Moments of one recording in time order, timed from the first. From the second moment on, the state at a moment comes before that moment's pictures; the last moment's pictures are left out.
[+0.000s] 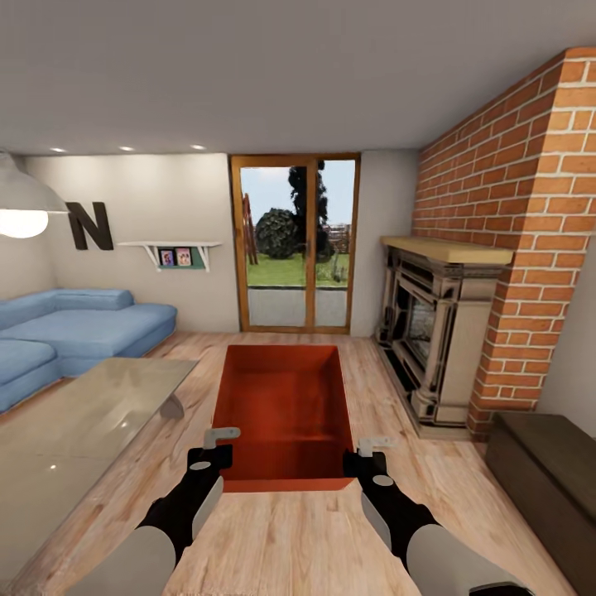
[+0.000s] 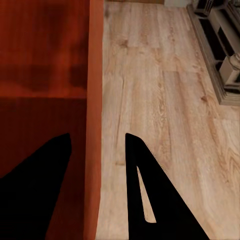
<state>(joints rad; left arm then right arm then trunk) -0.63 -0.09 -0.06 -0.51 0.06 0.14 0.31 -0.68 0.14 0.07 -0.31 0.01 -0.07 -0.15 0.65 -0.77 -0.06</state>
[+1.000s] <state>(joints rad) -0.63 -0.09 -0.06 -0.51 0.06 0.14 0.31 -0.68 0.14 0.07 -0.31 0.01 -0.07 -0.15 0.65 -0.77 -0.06</state>
